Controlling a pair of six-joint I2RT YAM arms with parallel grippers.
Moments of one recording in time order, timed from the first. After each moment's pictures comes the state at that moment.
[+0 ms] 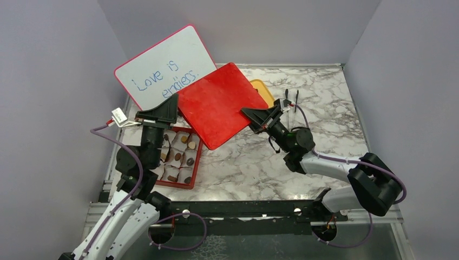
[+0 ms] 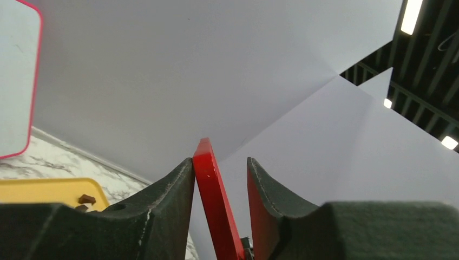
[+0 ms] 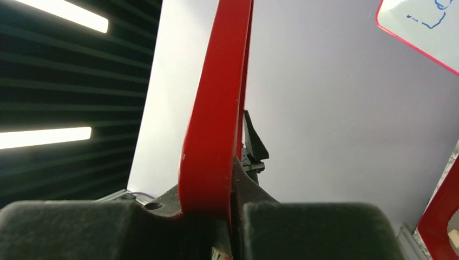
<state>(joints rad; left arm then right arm) -0.49 0.53 0.63 0.39 -0.30 -0.93 0.74 1.35 0.53 1.32 -0.11 1.65</state>
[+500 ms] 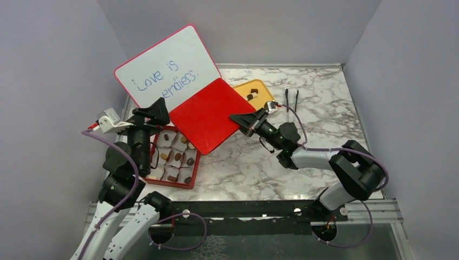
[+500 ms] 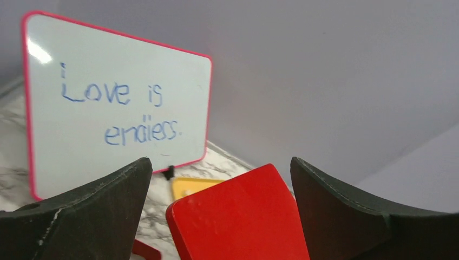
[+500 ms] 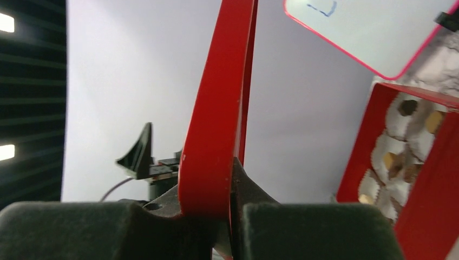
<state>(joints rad) -0.49 0.46 0.81 -0.11 -0.57 -0.59 0.74 1.50 0.55 1.25 -0.15 1.57</state>
